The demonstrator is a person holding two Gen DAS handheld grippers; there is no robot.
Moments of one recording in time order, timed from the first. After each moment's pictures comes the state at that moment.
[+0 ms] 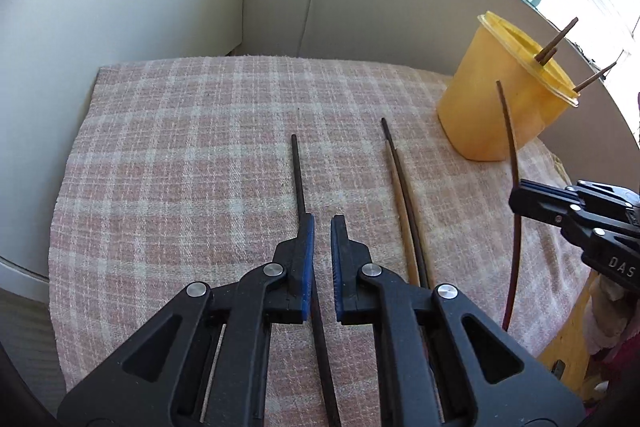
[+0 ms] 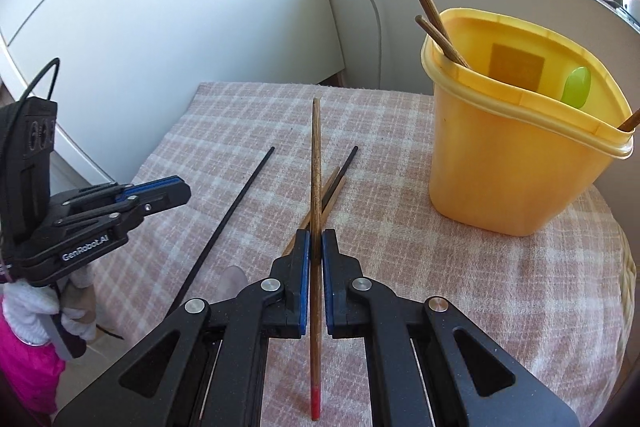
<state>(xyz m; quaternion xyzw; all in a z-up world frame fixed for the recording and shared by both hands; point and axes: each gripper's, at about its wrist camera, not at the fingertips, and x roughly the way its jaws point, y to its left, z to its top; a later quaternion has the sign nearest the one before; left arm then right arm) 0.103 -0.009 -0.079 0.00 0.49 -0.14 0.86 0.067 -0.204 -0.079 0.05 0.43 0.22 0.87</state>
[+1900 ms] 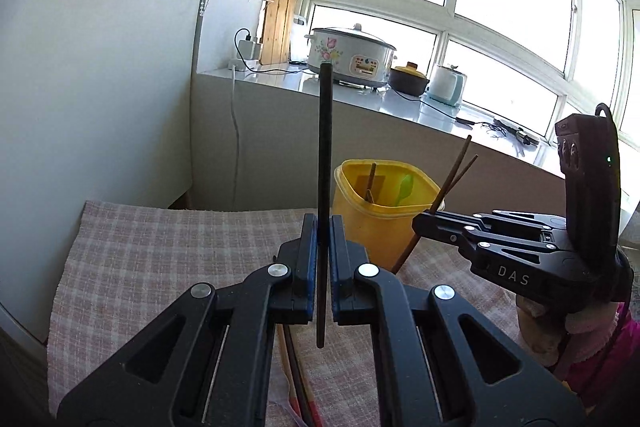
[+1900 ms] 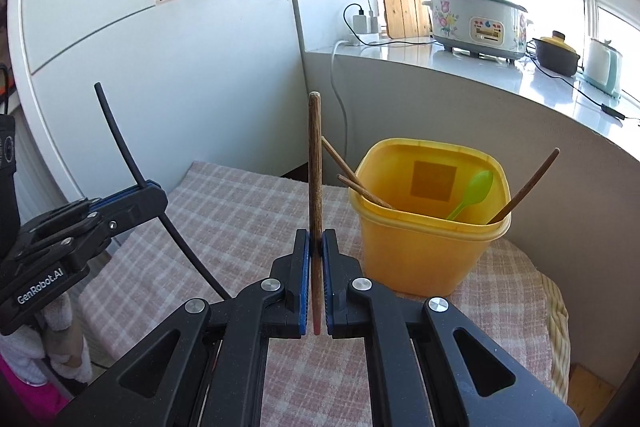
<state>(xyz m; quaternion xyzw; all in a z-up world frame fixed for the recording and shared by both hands) 0.032 -0.087 0.029 -0.04 0.24 -0.22 0.94 0.030 -0.254 -0.006 0.03 0.29 0.17 0.94</state>
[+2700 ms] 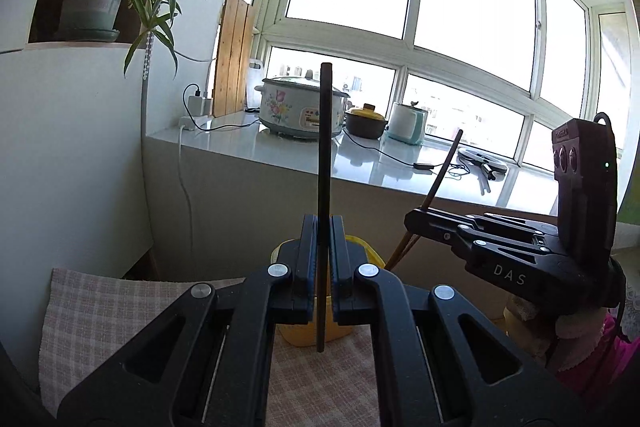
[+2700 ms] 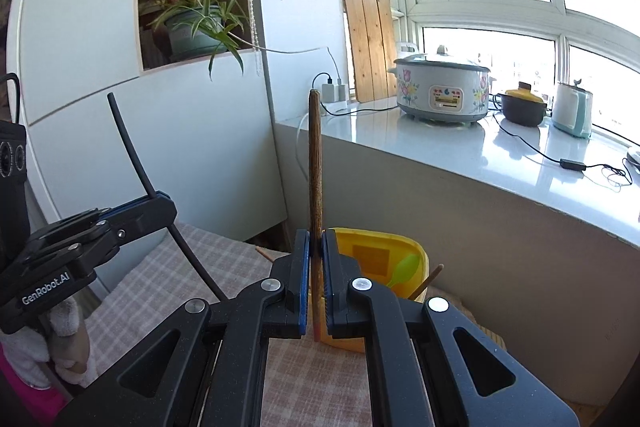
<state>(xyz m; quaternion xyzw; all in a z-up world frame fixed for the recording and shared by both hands) 0.048 -0.138 0.093 -0.04 0.17 -0.28 0.94 0.029 -0.310 0.060 0.04 0.20 0.14 0.97</state>
